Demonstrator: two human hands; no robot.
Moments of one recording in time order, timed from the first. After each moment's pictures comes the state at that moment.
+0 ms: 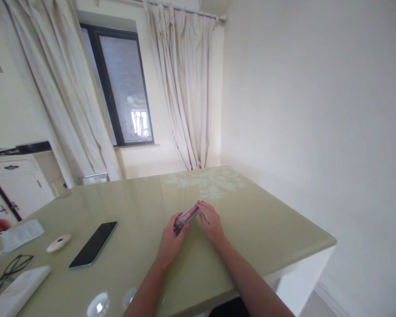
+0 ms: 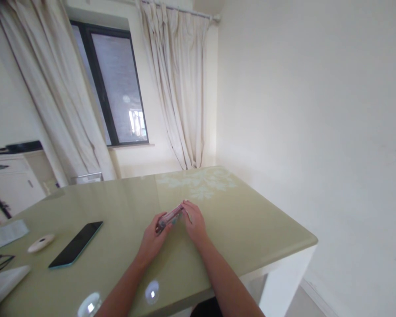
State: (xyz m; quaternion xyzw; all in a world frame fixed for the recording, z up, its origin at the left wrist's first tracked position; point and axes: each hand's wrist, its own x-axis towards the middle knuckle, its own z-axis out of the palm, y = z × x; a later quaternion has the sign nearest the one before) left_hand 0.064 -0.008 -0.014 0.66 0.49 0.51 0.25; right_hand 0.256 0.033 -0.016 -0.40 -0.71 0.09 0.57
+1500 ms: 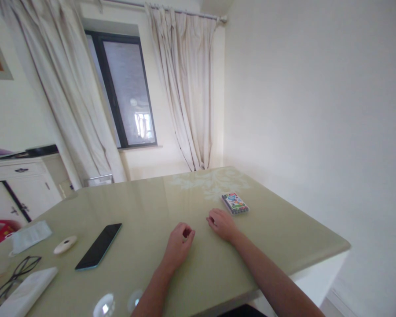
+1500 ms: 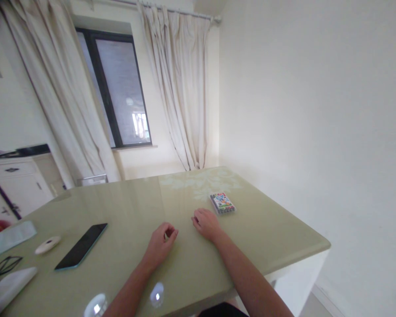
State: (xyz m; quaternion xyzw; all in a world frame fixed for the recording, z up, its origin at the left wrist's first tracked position) left_hand 0.069 -0.006 -0.026 0.72 0.50 0.44 0.17; right_hand 0.298 0.050 -0.013 -0.50 -0.84 -0.06 0.19
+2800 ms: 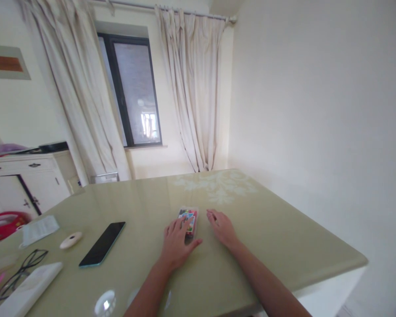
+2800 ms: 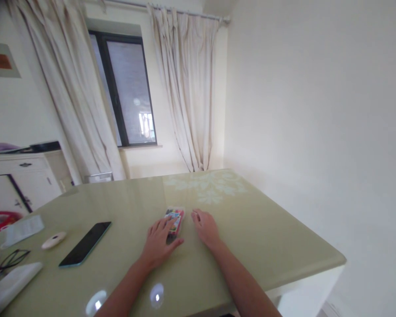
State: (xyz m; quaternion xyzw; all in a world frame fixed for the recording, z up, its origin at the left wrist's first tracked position) left_hand 0.050 -0.003 -0.018 0.76 0.55 0.34 0.04; right_hand 0.273 0.050 -0.019 -0.53 -0.76 0.09 0.36
